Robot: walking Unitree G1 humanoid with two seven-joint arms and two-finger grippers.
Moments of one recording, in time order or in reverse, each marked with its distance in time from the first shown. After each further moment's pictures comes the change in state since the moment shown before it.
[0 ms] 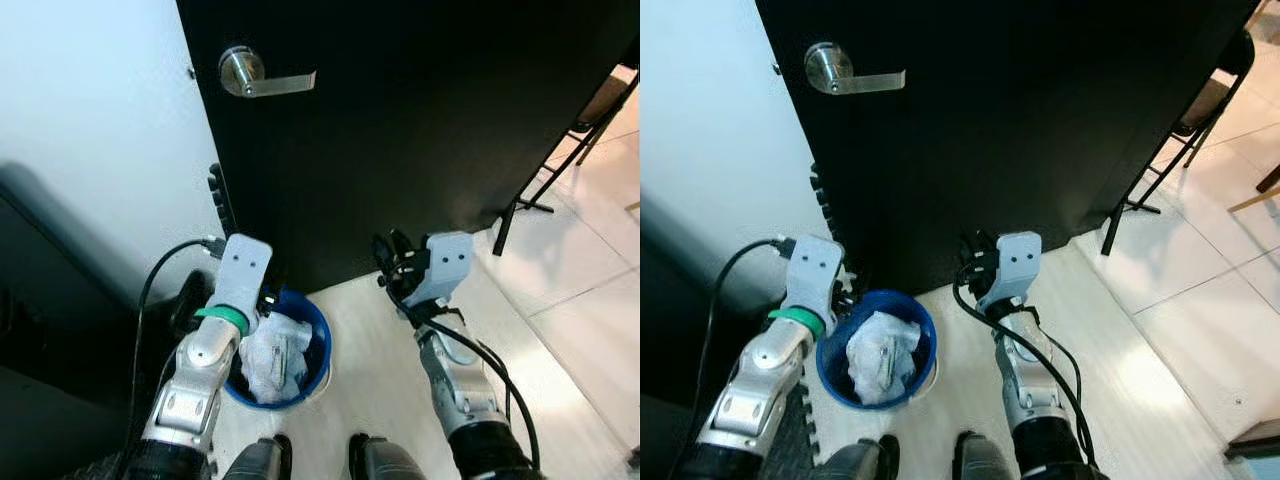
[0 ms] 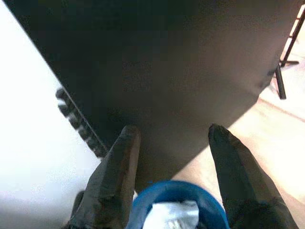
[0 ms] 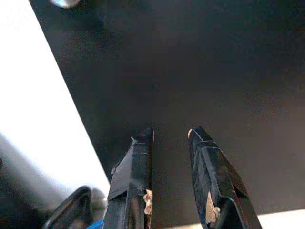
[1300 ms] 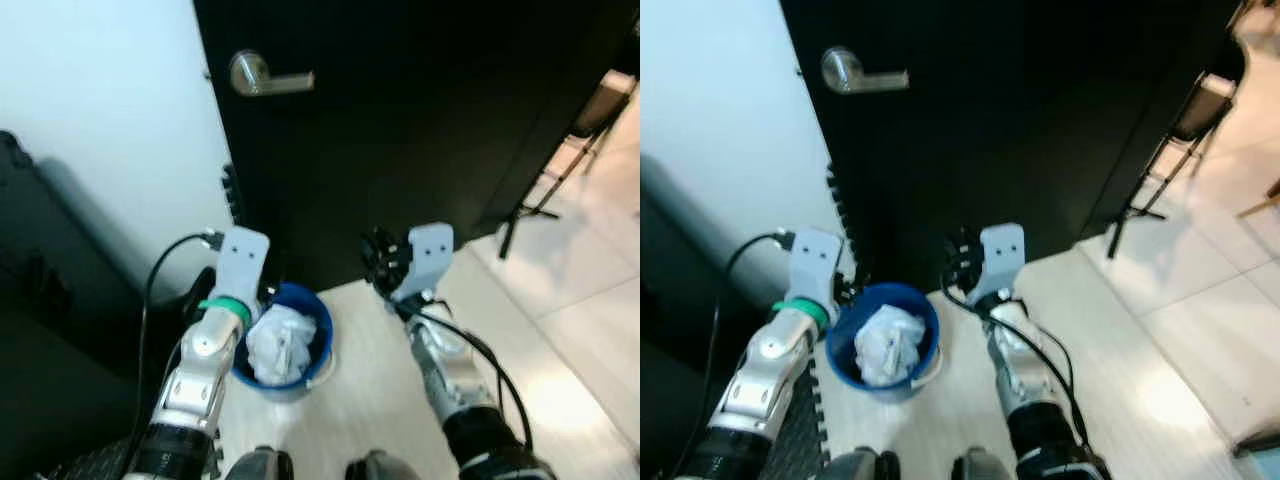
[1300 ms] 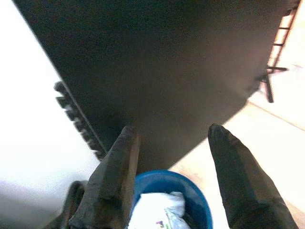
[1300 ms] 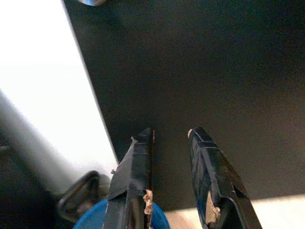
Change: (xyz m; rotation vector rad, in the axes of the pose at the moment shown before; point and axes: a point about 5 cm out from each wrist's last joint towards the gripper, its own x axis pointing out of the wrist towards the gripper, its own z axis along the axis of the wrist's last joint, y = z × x) left arm 0.010 0.001 0.001 -0.020 -0.019 -0.009; right arm 0.006 -0.002 -0.007 0.010 0.029 -0.004
